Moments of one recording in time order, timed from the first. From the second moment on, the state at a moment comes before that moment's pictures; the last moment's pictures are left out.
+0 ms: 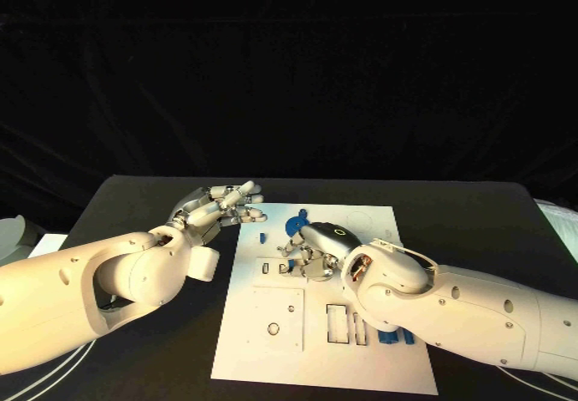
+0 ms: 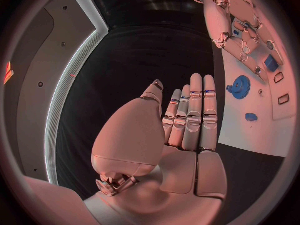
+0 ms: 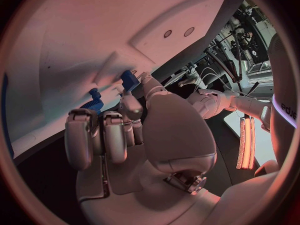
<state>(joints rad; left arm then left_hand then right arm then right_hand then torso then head) 1.20 -0.99 -0.03 1.73 0.11 -0.30 0.40 1.43 -0.01 0.02 0.22 0.18 1.00 0.20 0.07 0.07 1.11 0.14 0.07 0.07 1.21 0.08 0.25 0.30 0.17 1.02 0.19 0.35 0.13 1.11 -0.64 -0.02 1.61 -1.57 -0.38 -0.29 1.32 -0.11 0.11 0.15 0.14 1.07 0.12 0.07 0.07 1.35 0.03 1.01 1.20 1.47 -0.04 1.54 1.31 0.05 1.47 0.06 1.47 1.31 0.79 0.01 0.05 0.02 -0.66</state>
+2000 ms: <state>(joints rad) 1.35 -0.68 -0.05 1.47 -0.86 0.06 -0.67 1.16 0.06 -0.25 0.29 0.05 0.95 0.03 0.67 0.57 1.35 -0.04 1.23 1.14 1.47 -0.09 1.57 1.31 0.05 1.47 0.02 1.49 1.31 1.25 -1.01 0.01 1.69 -1.00 -0.48 0.01 1.34 -0.08 0.01 0.19 0.21 1.05 0.13 0.07 0.07 1.36 0.04 1.04 1.22 1.47 -0.04 1.53 1.31 0.05 1.46 0.07 1.47 1.31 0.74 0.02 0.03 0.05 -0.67</state>
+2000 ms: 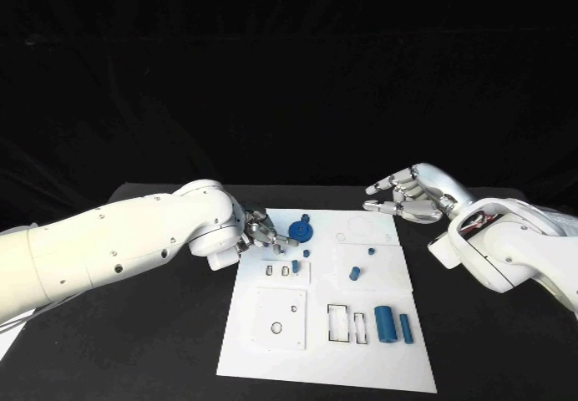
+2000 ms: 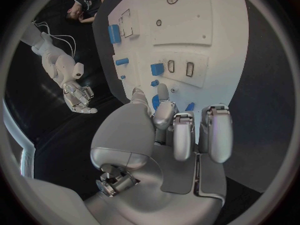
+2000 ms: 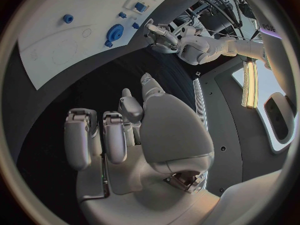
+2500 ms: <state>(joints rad) 1.35 -0.57 -0.06 1.37 -0.92 0.19 -0.69 1.15 0.06 -0.27 0.29 0.05 0.94 0.03 0.68 0.58 1.35 -0.04 1.23 1.15 1.47 -0.09 1.57 1.31 0.05 1.47 0.02 1.49 1.31 1.25 -1.00 0.01 1.68 -1.00 -0.47 0.00 1.34 -0.08 0.00 0.19 0.22 1.05 0.13 0.07 0.07 1.36 0.04 1.04 1.22 1.47 -0.04 1.53 1.31 0.05 1.46 0.07 1.46 1.31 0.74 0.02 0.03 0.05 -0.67</state>
